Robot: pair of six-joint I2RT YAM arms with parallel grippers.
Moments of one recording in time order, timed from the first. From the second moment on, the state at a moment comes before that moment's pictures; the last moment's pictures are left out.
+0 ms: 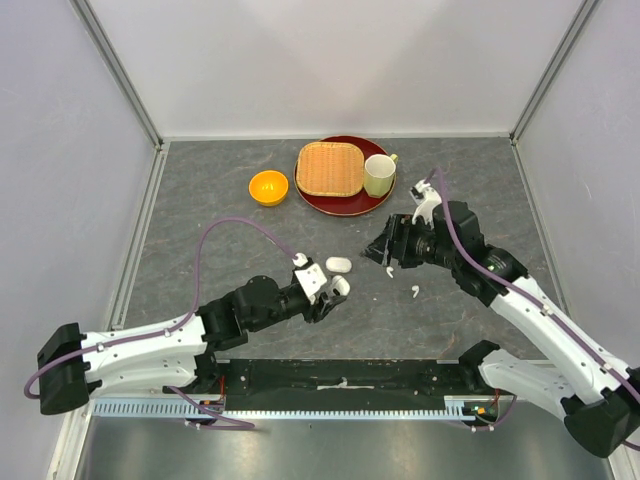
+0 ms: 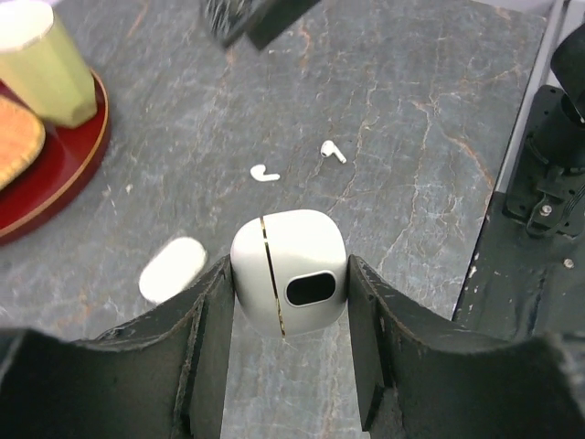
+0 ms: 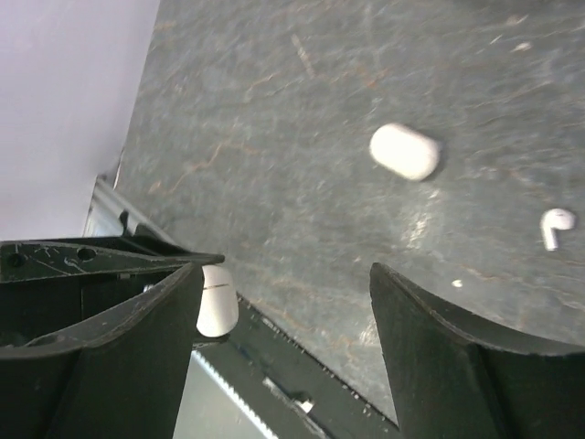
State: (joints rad) left arm -1.16 0.90 0.49 0.24 -0.11 0.00; right arm 0.57 0.93 0.91 -0.46 -0.22 0.64
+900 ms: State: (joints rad) left arm -1.16 0.92 0.49 0.29 -0.02 0.31; right arm 0.79 1.08 0.92 -0.42 -0.40 0.54
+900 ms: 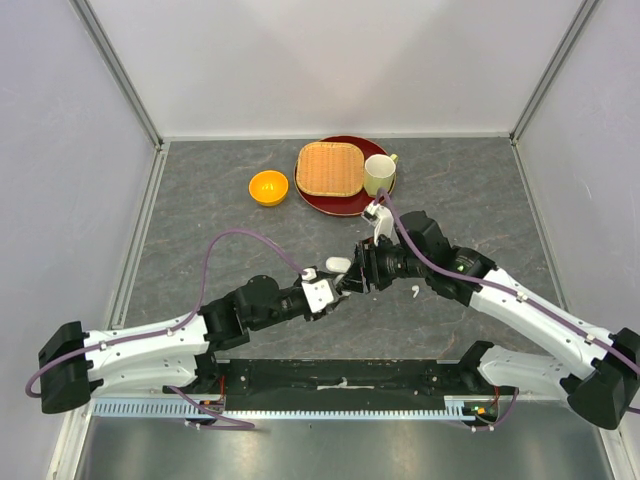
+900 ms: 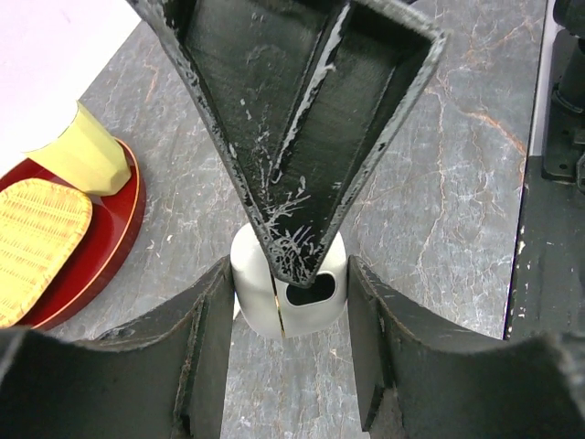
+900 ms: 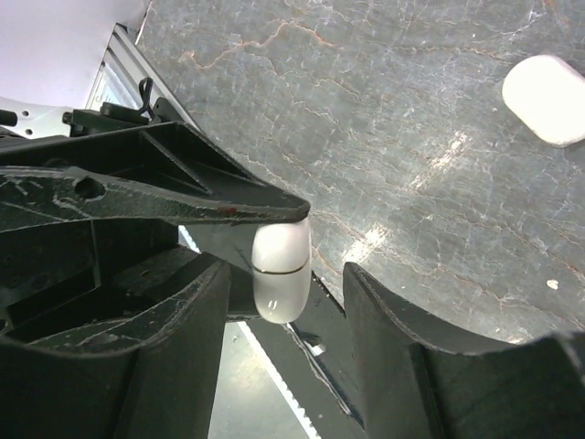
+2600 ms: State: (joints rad) left arm -1.16 0.80 0.40 0.40 -0.11 0.19; right arm 0.80 1.06 0.93 -0.37 -0.20 0.61
